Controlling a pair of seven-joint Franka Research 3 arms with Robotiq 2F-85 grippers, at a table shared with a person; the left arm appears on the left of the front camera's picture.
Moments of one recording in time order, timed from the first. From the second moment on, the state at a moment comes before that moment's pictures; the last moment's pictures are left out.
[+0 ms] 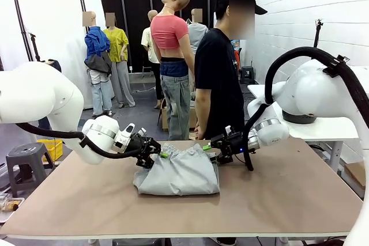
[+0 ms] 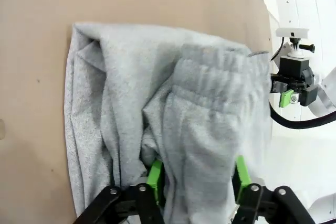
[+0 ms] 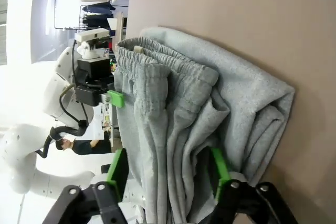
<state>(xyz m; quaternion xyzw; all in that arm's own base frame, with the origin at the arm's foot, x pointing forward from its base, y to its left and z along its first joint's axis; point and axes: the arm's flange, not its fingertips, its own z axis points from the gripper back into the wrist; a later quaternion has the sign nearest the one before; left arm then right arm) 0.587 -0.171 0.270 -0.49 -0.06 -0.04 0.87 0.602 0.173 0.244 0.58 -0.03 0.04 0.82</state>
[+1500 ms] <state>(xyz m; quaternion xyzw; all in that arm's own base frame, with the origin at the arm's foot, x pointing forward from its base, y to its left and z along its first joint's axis) 0.572 -0.135 0.352 -0.45 -0.13 -0.07 0.88 0.589 0.158 0.300 0.52 -0.06 0.06 0.85</state>
